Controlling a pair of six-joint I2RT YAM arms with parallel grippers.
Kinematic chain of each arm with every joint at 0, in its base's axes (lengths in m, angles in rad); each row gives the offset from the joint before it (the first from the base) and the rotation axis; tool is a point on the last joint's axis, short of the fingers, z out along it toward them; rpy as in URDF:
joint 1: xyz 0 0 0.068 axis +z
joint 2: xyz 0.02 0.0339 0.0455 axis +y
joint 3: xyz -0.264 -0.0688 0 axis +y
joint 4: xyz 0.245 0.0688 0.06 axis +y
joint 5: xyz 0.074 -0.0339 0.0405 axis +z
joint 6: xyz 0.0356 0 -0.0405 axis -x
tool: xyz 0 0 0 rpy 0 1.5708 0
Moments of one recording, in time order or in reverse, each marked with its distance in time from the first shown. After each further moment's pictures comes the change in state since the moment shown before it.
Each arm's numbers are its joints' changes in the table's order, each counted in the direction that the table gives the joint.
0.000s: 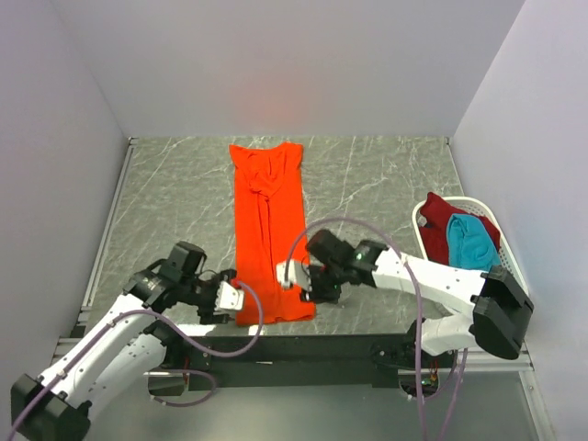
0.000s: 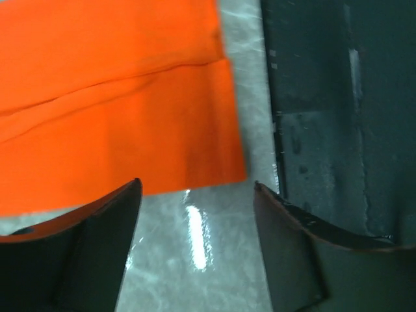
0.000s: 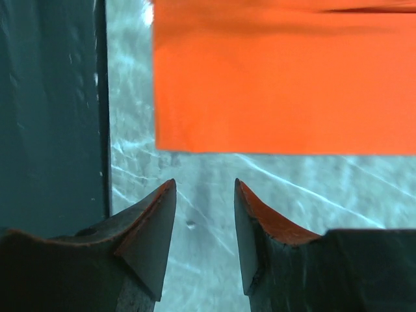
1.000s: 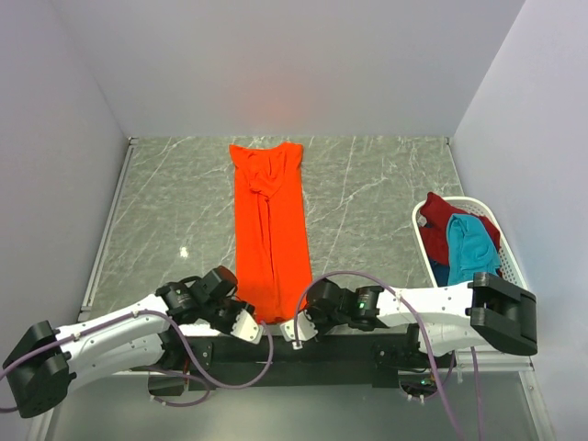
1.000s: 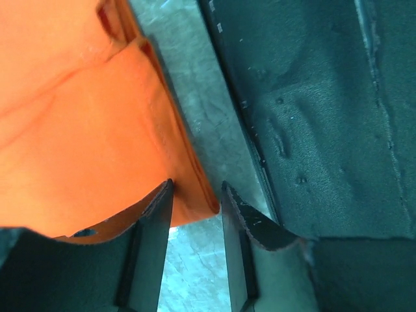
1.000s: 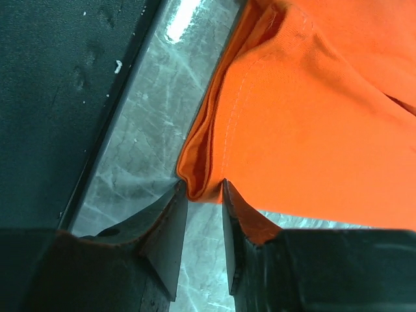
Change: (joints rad) left arm -0.440 0.146 0.199 -0.315 0.314 0.063; right arm 0.309 -0.065 0.432 -0.503 -0.262 0.289
